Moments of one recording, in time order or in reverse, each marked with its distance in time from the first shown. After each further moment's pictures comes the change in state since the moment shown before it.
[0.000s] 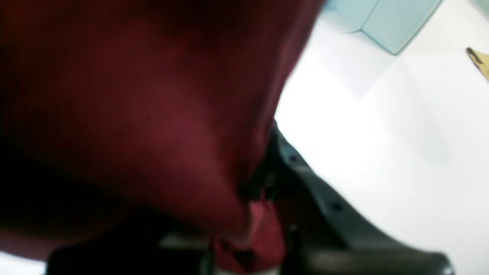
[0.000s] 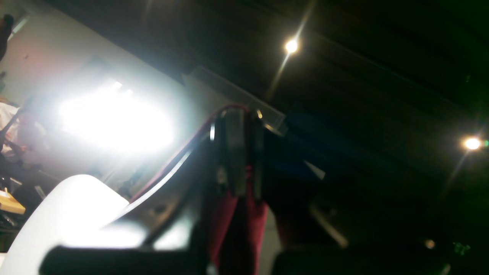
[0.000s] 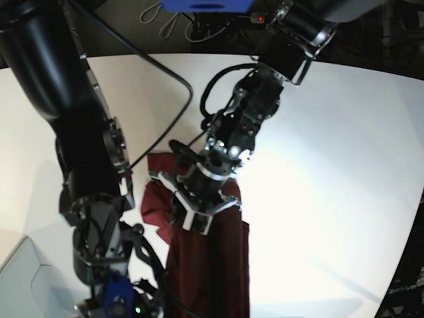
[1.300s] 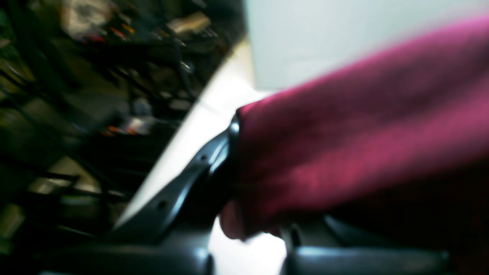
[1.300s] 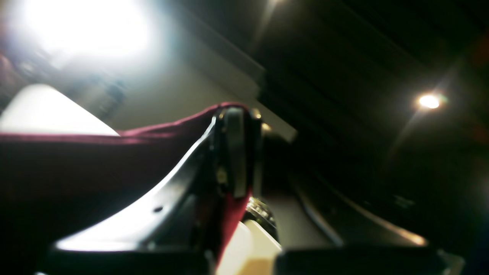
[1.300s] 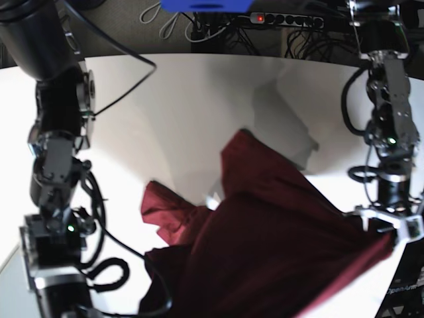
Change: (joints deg) left arm 7.8 -24.2 -42.5 21.8 -0.9 -1.8 1.4; right arm -19.1 12.7 10.2 14.2 0.0 0.2 0.3
